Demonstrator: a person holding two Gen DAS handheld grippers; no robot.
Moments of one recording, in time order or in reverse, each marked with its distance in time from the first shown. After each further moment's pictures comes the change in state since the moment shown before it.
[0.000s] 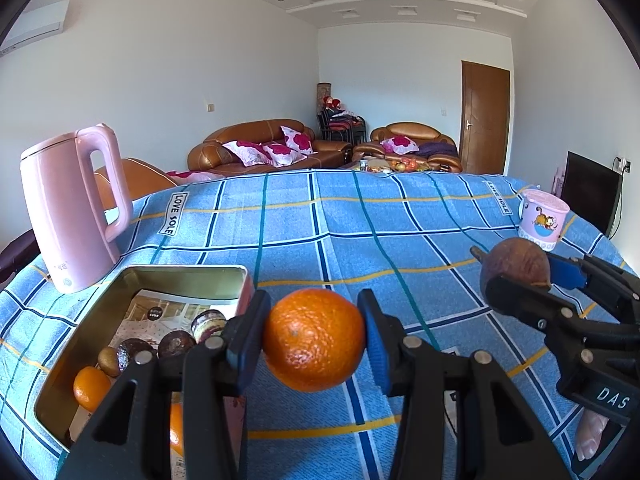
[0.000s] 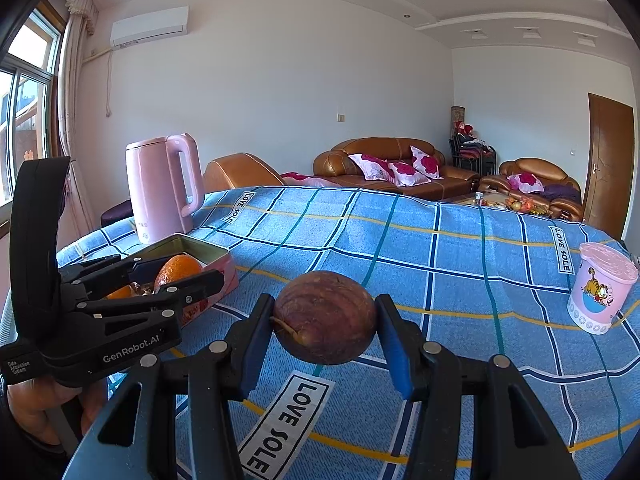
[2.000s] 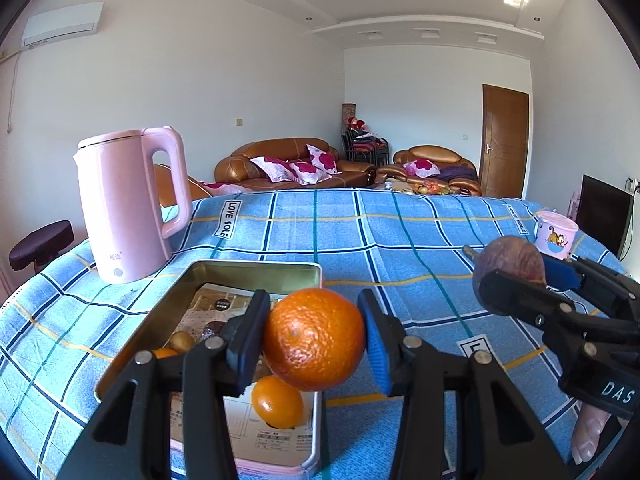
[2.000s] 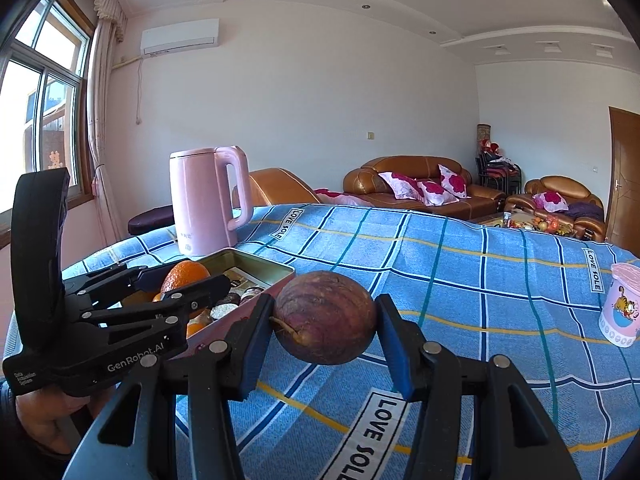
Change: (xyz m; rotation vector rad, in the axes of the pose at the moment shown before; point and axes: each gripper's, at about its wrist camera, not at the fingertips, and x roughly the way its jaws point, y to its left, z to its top) left arm -0.046 0.049 -0.018 -0.054 -0.077 0.074; right arm -0.006 0.053 0.006 -0.035 -0.064 0.109
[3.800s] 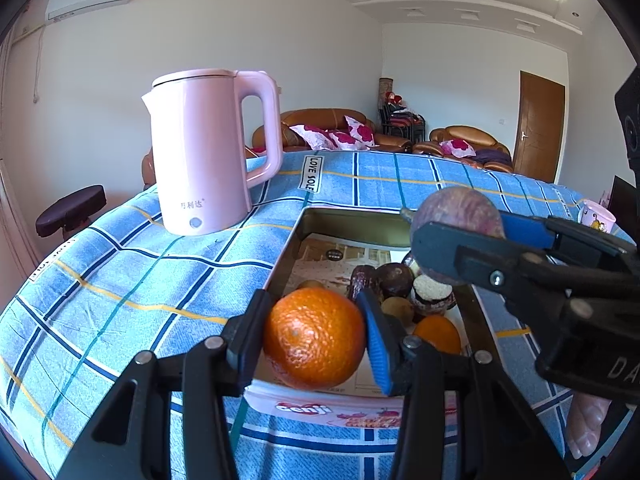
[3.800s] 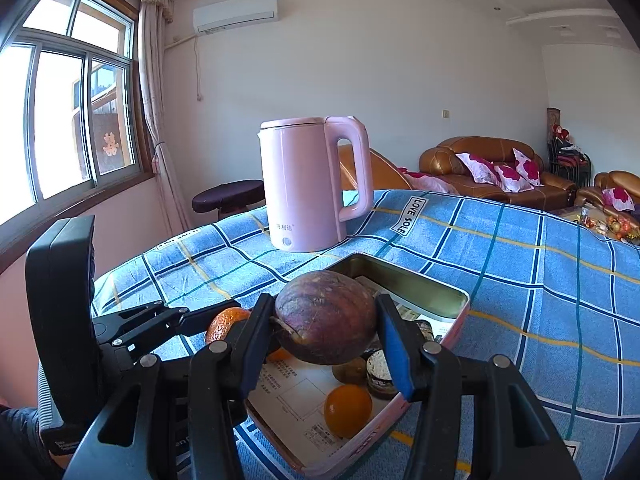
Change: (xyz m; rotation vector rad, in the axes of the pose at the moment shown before) left arm -0.006 0.098 -0.027 -0.053 0.115 0.103; right arm 0.085 0.114 0.022 -0.031 0.107 0.245
